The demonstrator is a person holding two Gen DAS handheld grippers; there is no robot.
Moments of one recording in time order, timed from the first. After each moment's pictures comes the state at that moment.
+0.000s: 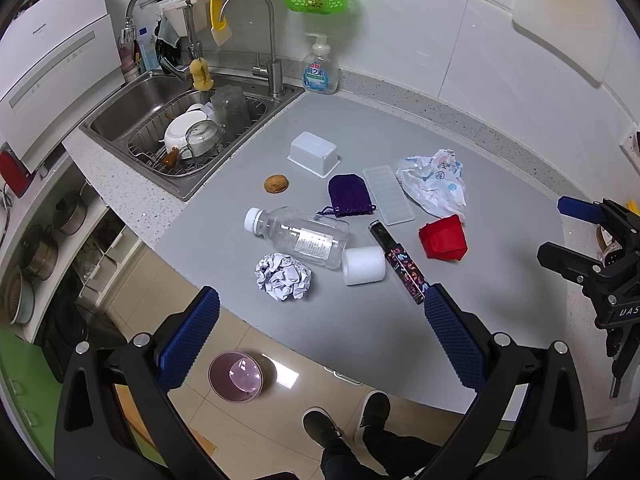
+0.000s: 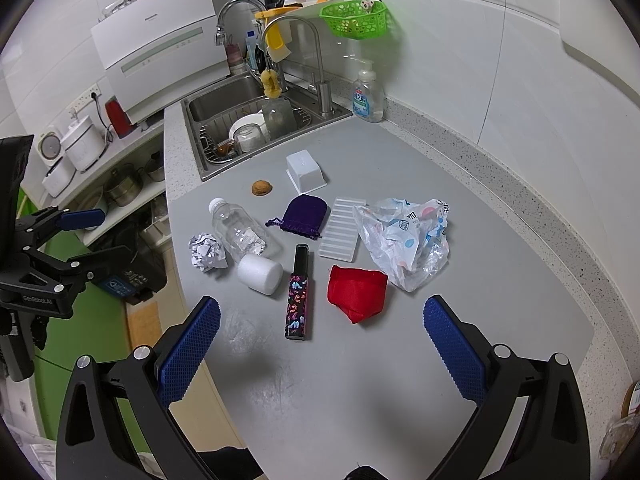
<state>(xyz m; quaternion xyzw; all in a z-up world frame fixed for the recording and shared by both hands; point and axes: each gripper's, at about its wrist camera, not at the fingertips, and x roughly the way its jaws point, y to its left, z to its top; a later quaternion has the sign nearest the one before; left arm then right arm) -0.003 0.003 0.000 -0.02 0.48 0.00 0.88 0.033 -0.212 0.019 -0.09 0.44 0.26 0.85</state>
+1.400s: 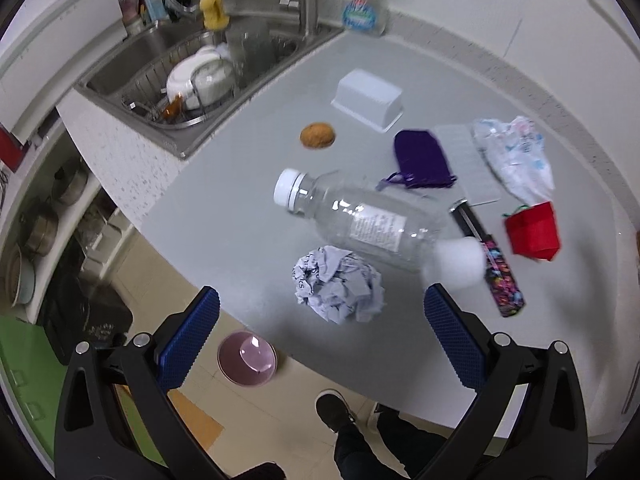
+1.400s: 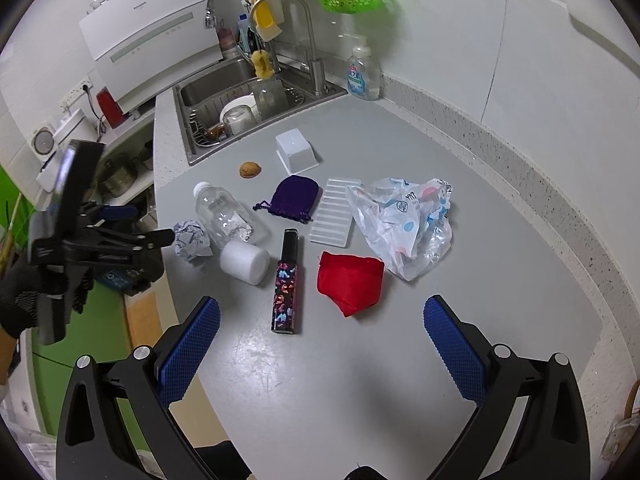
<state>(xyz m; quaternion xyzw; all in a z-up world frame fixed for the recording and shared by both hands) 0.071 0.053 -0.104 -0.03 0.55 0.04 0.83 0.051 -0.215 -0.007 -0.09 0.47 0.25 0.84</state>
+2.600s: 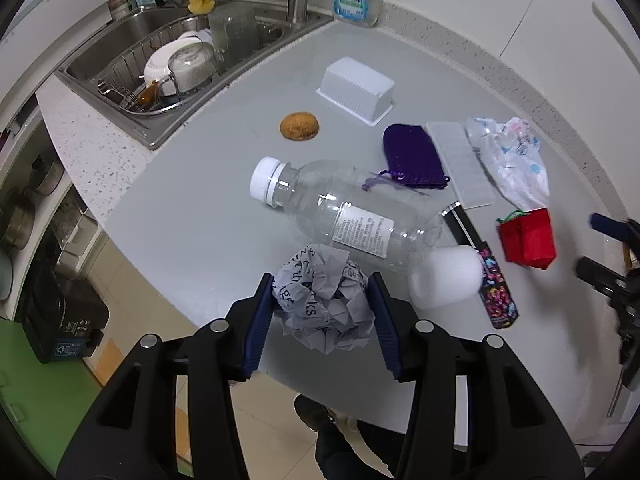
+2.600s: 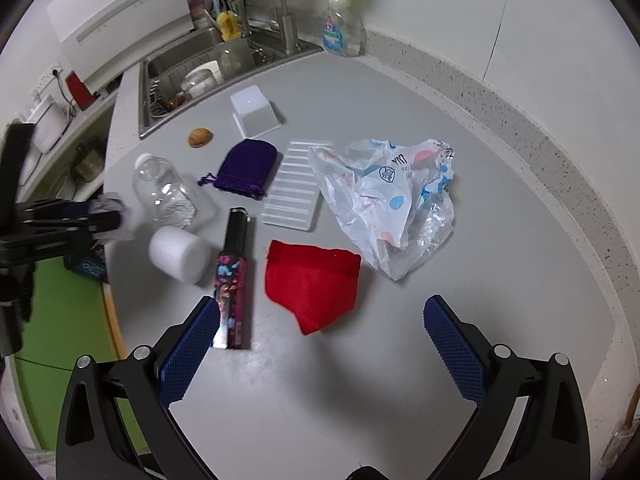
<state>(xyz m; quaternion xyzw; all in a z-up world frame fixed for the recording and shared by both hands) 0.079 0.054 -0.112 -0.06 0.55 0.01 0.83 0.100 -0.209 -0.074 -0.11 0.51 0.22 0.82</state>
